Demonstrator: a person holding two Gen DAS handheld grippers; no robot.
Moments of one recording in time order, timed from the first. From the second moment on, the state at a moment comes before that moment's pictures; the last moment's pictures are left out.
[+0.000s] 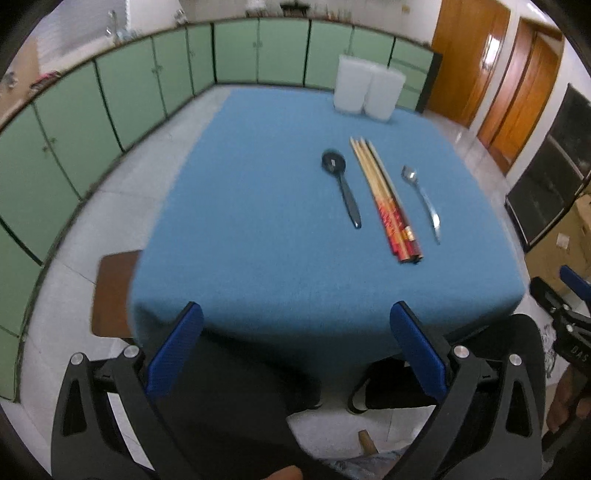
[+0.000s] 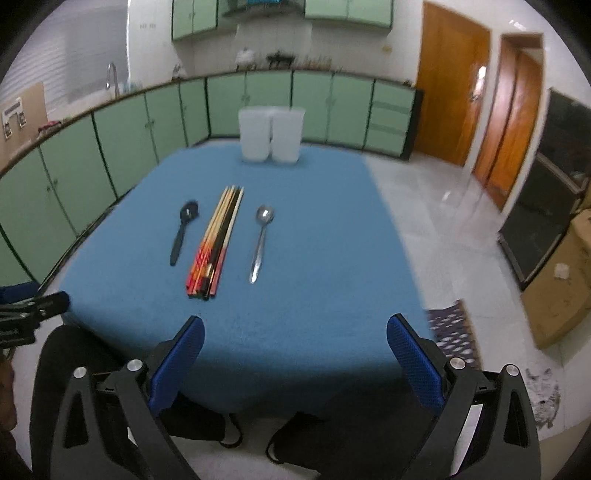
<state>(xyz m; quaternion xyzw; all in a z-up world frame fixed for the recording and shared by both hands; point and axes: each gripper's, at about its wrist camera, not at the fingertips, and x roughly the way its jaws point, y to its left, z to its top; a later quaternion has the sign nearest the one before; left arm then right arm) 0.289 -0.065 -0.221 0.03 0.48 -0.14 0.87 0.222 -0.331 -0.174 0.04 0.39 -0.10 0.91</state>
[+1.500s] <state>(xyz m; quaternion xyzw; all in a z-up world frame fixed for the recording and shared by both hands) 0.376 -0.147 -0.277 0.02 0.45 -0.16 0.88 0.327 -0.354 -0.250 0.03 0.38 0.01 0.92</state>
